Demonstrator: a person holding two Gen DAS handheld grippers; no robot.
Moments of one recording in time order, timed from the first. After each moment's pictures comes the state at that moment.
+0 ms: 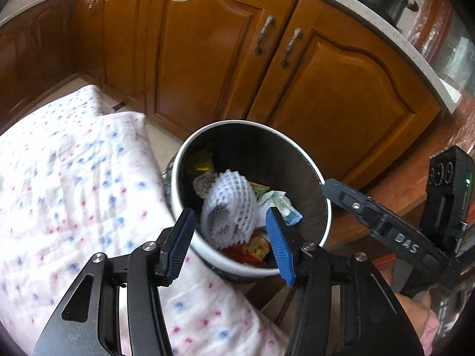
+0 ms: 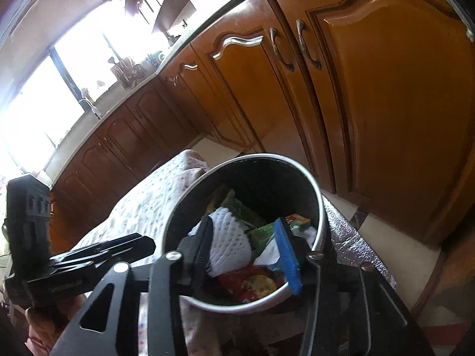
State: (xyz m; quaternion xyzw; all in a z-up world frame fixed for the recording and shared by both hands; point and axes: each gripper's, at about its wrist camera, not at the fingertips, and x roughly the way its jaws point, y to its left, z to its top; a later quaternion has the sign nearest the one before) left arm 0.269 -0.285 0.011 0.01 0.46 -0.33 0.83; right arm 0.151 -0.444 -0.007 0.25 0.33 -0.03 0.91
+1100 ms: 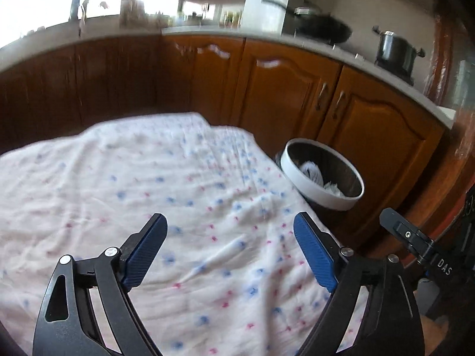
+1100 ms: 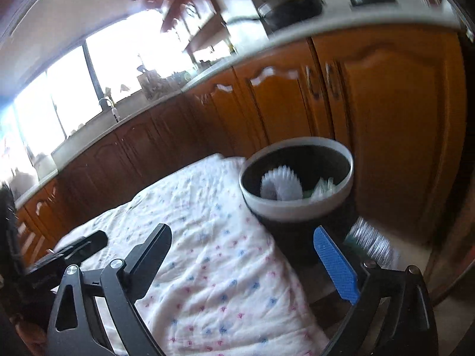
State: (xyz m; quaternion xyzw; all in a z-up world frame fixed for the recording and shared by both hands) left arm 0.120 -0.093 0.029 -0.03 0.30 -0.19 0.93; right arm 0.028 -0.289 0.027 0.13 0.21 -0.07 0.97
